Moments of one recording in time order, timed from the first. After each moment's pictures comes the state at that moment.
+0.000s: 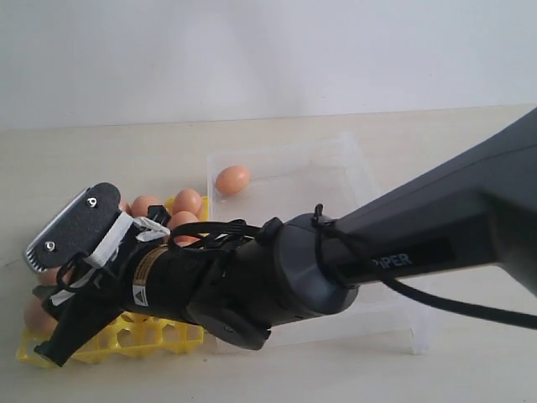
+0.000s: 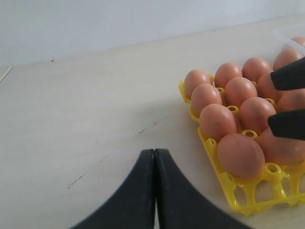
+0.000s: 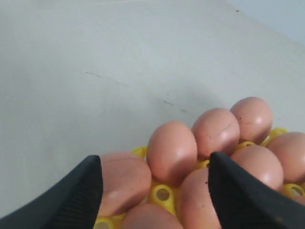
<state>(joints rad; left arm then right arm) -0.05 0.01 0.00 0.09 0.38 0.03 1.02 2.11 -1.17 -0.15 -0.46 0.01</state>
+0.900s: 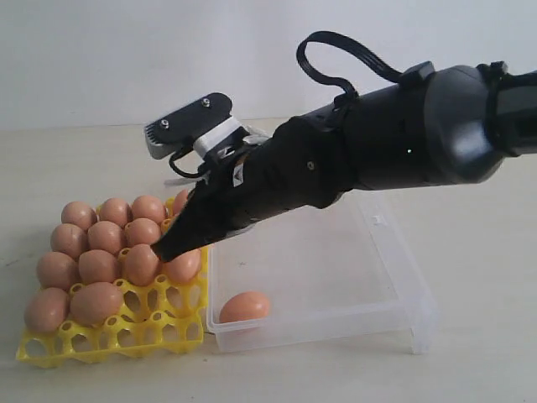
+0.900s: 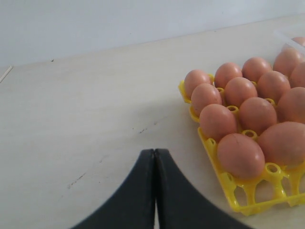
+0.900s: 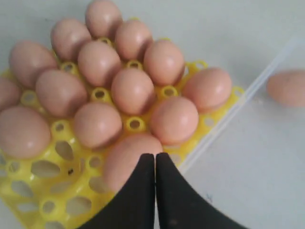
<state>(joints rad) -0.05 0.01 0.00 0.09 0.38 0.03 0.82 1.85 -1.17 0.14 0.23 -0.15</state>
